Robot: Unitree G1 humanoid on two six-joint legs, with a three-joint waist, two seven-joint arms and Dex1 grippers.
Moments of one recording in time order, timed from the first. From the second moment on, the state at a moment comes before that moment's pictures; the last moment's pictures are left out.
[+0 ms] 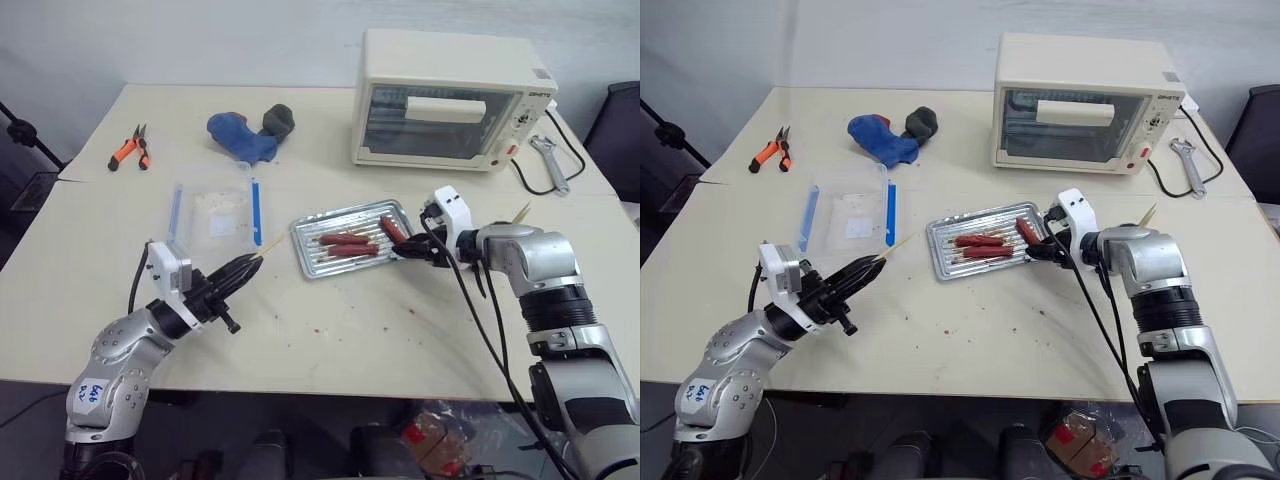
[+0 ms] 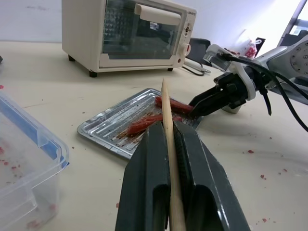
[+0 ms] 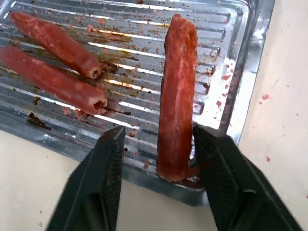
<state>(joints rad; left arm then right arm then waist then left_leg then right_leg) -0.07 0.46 0.21 -0.35 -0.64 0.35 -0.67 -0.84 -0.56 0.08 0.37 0.25 0.90 0.79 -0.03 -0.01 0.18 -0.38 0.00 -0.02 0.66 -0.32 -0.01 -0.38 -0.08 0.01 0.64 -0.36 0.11</state>
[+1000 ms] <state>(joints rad) -0.13 0.70 0.18 -0.34 -0.68 0.36 -1.04 -0.62 -0.79 0.13 0.13 0.23 -0.15 1.44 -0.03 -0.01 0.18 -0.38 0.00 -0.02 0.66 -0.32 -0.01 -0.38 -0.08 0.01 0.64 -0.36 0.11</state>
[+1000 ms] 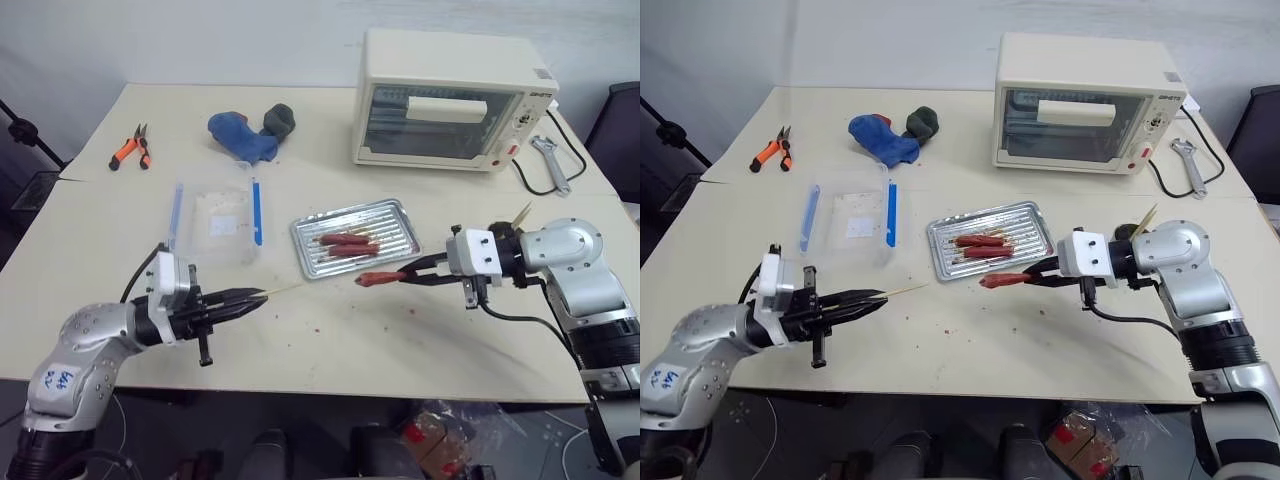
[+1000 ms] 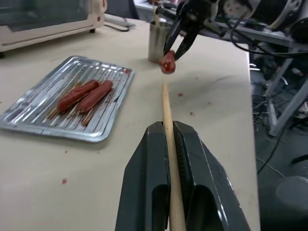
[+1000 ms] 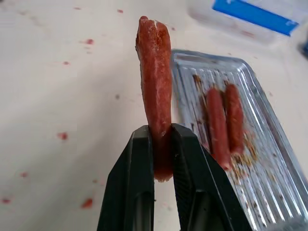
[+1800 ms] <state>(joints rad) -0.25 0.66 0.03 -0.30 -0.62 0.39 -1.08 -0.57 -0.79 0.13 -0.14 0.27 0.07 1.37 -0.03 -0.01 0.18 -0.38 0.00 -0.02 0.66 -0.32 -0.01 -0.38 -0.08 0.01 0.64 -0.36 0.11</state>
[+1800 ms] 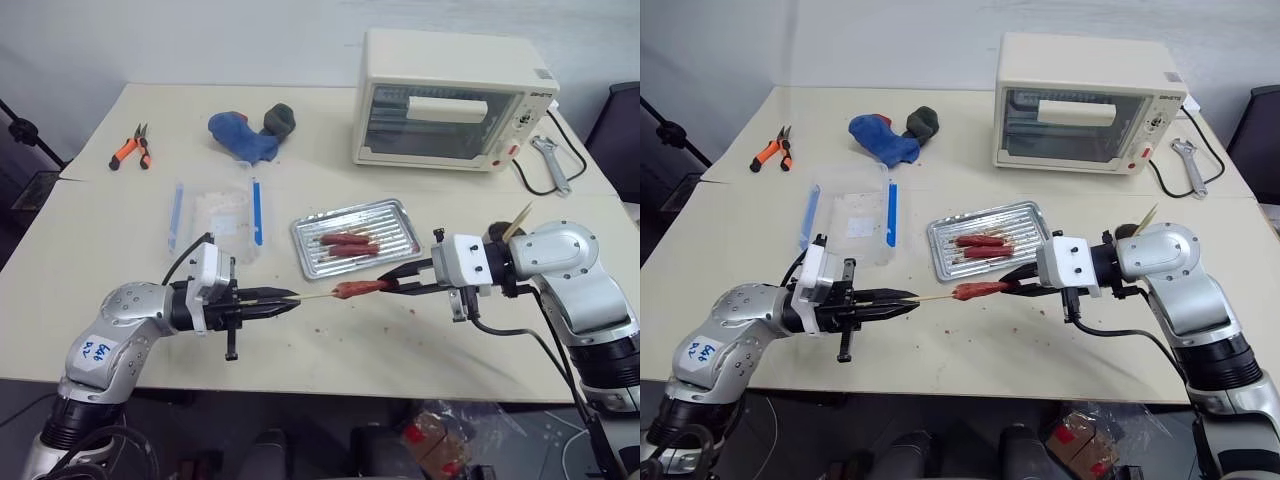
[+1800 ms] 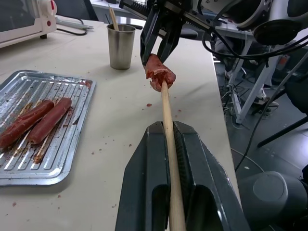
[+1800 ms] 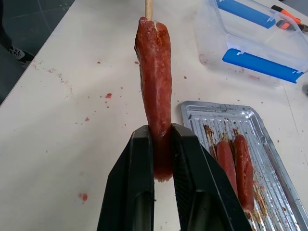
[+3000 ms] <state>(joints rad) -0.32 0.58 -0.05 -0.22 -0.54 0.36 -1.09 -0.67 -0.79 0.24 -0.25 0.24 0.35 1.37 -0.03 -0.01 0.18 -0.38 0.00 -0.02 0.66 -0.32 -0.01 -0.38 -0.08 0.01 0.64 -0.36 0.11</state>
